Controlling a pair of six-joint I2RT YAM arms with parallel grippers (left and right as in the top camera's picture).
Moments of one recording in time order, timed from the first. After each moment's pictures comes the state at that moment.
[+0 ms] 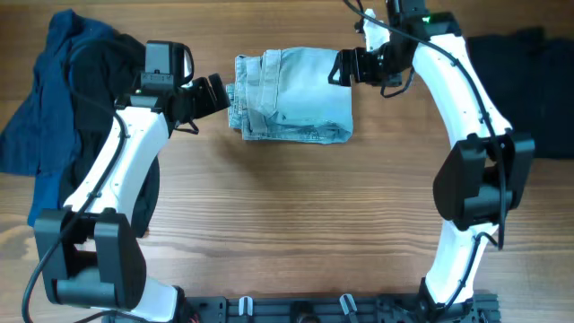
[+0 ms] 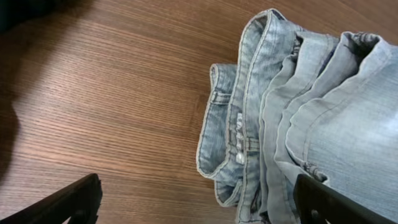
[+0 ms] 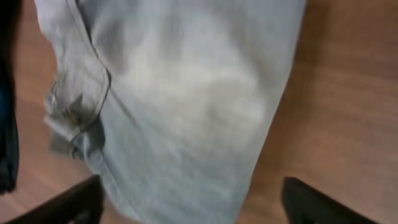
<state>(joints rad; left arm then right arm) -0.10 1.69 1.26 -0.59 0.11 -0.44 0.17 2.13 1.91 -1.08 -0.40 0.02</state>
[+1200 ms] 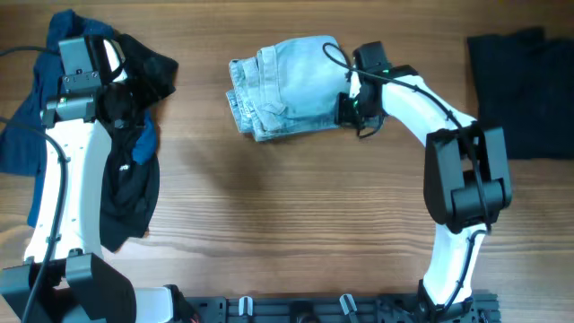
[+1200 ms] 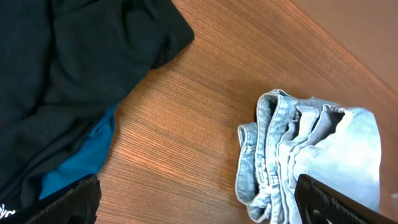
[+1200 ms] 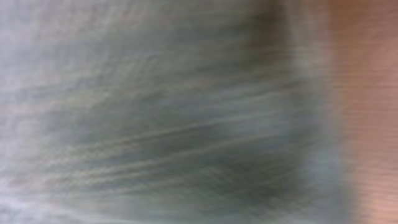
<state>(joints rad) 0.15 1.56 1.33 -0.73 0.18 -0.43 0.23 2.13 1.48 -0.65 -0.20 0.34</state>
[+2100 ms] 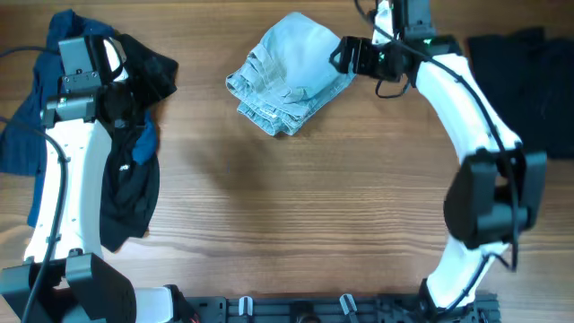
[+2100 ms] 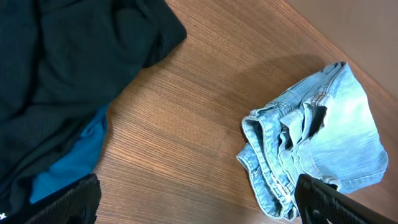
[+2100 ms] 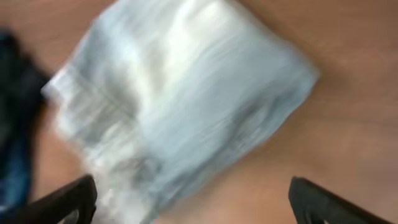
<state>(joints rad) 0.15 1.56 1.33 -0.72 0.21 -0.43 0.17 1.98 1.67 -0.71 -0.37 0.30</state>
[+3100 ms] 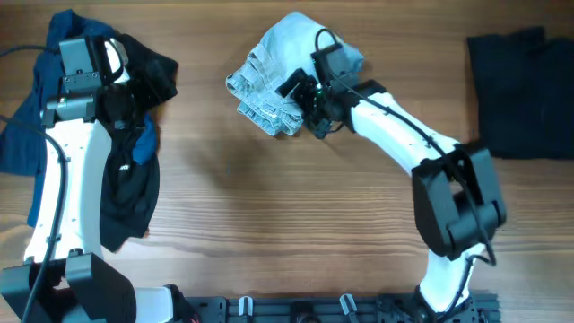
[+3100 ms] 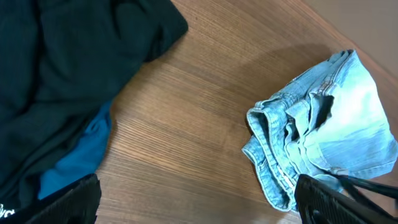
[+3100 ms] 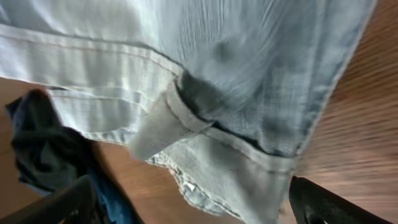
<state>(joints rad) 0.15 1.56 1.33 -0.75 0.21 -0.39 0.45 2.01 1.41 -0.38 -0.29 1.20</state>
